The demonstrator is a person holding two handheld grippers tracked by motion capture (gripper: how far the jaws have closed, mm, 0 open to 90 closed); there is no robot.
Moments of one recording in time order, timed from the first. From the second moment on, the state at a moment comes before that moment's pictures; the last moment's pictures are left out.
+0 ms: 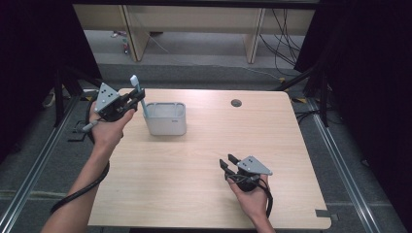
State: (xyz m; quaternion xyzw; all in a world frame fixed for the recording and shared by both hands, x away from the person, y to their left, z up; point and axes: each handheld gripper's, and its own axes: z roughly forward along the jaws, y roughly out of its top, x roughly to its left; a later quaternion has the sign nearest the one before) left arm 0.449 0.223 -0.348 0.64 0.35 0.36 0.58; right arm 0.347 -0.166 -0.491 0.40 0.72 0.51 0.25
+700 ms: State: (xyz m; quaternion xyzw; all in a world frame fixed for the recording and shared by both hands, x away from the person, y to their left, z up) left arm 0.462 0.226 -0.347 0.64 0.35 0.37 0.57; right arm 0.348 -0.166 -0.492 0.40 0.72 0.51 0.25
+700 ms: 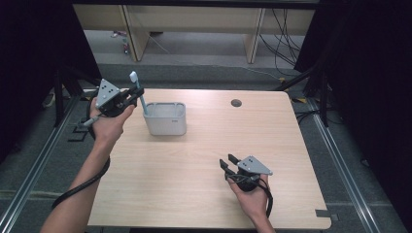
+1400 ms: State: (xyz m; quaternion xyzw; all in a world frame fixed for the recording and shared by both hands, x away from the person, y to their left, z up) left arm 0.475 0.227 -0.356 0.64 0.37 0.36 0.57; right arm 0.349 -0.167 -0.493 0.39 0.72 0.51 0.26
